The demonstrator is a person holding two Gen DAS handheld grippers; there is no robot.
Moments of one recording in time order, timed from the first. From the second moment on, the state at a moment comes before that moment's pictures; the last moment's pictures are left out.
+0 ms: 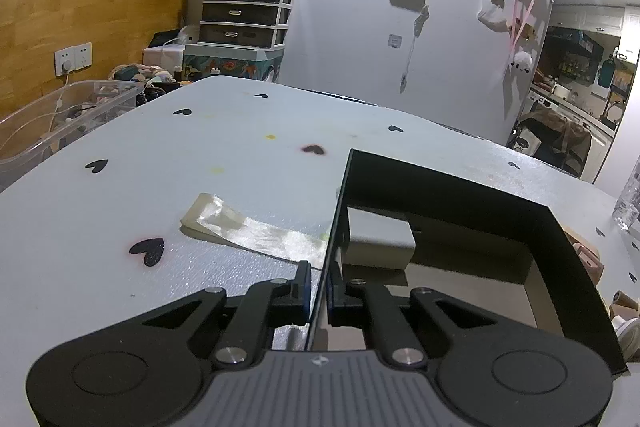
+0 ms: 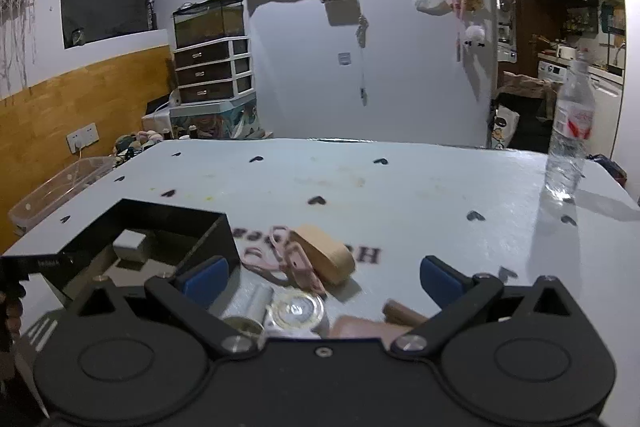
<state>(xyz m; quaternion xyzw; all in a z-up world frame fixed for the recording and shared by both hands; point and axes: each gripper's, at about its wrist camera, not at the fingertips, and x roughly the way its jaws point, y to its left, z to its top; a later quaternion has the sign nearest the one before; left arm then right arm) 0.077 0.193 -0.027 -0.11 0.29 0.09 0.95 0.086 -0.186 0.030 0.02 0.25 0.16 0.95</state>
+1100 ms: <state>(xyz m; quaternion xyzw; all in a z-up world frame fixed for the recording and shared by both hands) 0.076 0.194 -0.029 -0.11 0.29 0.09 0.95 0.108 -0.174 -0.056 0.00 0.34 0.05 0.94</state>
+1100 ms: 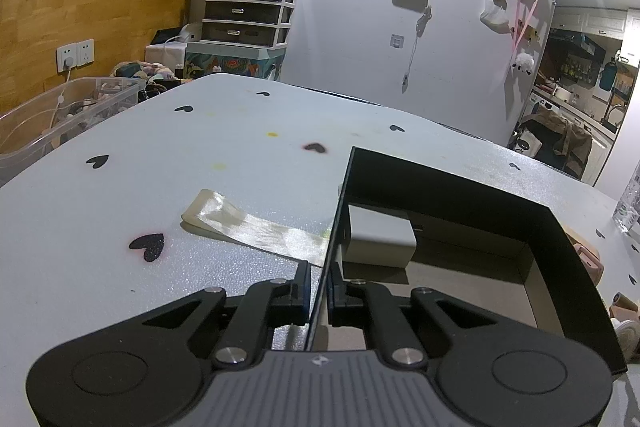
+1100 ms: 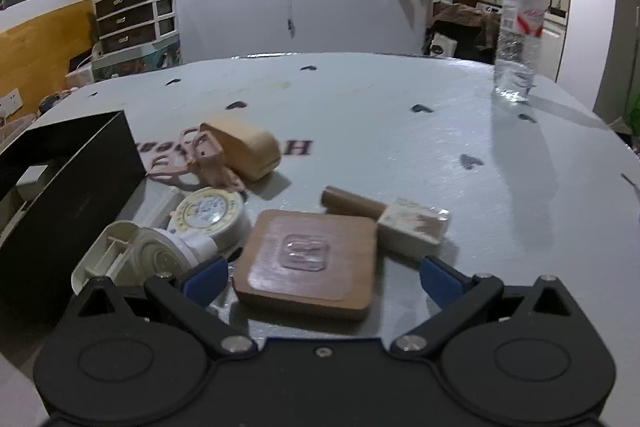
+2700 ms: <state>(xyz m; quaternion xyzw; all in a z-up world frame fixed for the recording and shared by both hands) 0.074 0.193 -0.030 -0.11 0.28 0.09 0.95 0.116 -0.095 0.021 0.08 0.28 0.19 0.94</state>
